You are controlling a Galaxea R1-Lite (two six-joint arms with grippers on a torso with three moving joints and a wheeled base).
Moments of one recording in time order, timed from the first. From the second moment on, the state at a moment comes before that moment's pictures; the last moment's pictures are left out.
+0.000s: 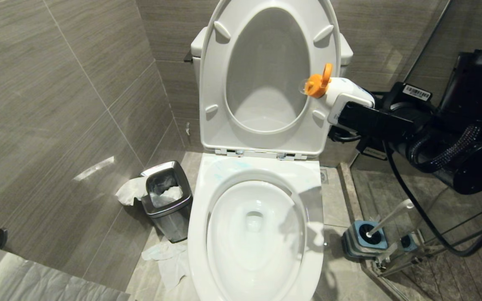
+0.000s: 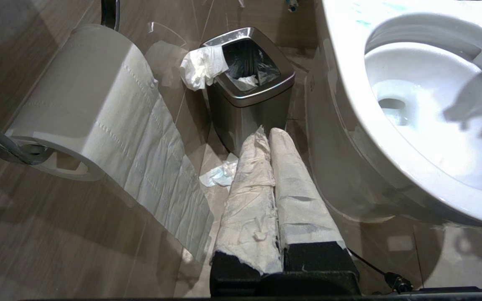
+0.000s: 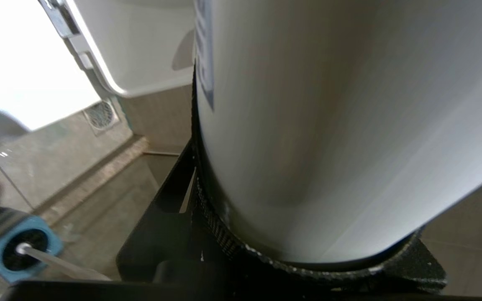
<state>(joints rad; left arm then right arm) 0.00 0.00 0.00 0.01 0.00 0.00 0.58 1.57 -1.05 -0.53 -0.54 -1.24</state>
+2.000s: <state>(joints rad) 0.00 0.00 0.00 0.01 0.00 0.01 0.58 1.65 -1.12 -0.57 -0.61 -1.83</state>
